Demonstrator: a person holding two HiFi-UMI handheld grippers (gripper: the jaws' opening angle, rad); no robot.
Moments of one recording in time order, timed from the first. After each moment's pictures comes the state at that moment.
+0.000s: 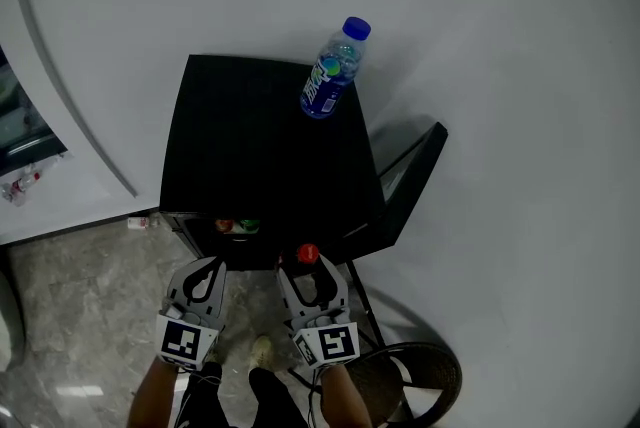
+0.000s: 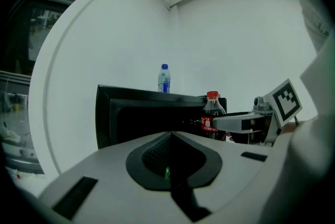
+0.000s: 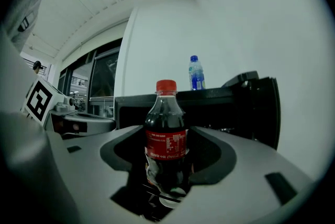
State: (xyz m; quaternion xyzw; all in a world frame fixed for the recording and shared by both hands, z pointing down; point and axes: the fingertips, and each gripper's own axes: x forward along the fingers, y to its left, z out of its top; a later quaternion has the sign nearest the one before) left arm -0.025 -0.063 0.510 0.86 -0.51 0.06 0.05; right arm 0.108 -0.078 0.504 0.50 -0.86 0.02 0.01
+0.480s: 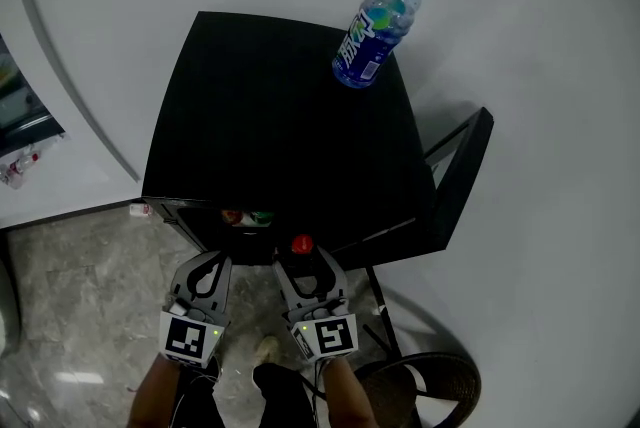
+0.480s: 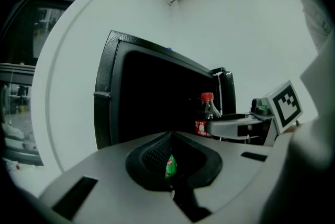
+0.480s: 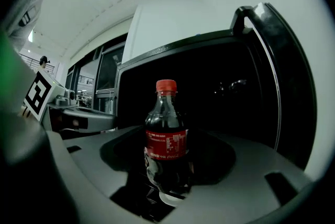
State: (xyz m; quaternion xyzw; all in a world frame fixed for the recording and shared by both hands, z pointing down) left arm -0.032 -0.084 0.603 0.84 -0.53 0.07 0.06; right arm 0.078 -0.106 0.604 0.47 -0.88 0.03 0.02
